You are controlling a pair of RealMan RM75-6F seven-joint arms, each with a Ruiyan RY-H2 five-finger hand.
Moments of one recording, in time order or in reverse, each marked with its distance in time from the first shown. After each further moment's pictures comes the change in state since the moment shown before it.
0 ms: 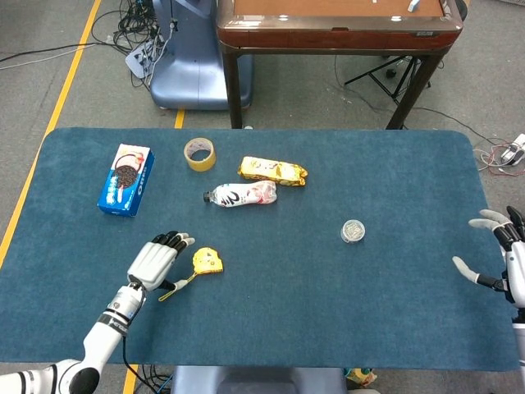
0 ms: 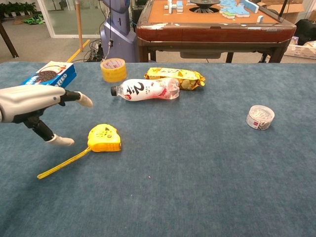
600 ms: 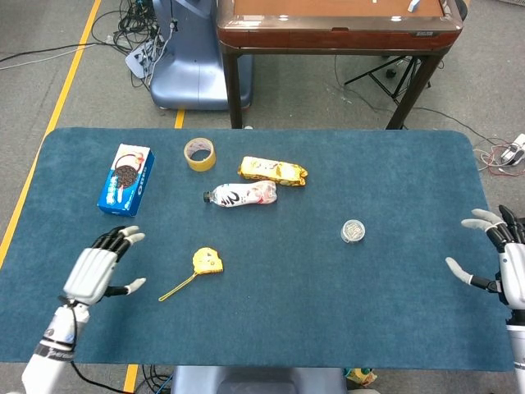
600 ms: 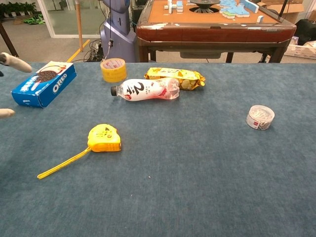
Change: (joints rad) left arm 0.230 0.187 0.035 -0.012 0.400 0.242 -0.419; right arm 0.001 -0.011 0.000 -0.018 -0.043 0.029 -0.011
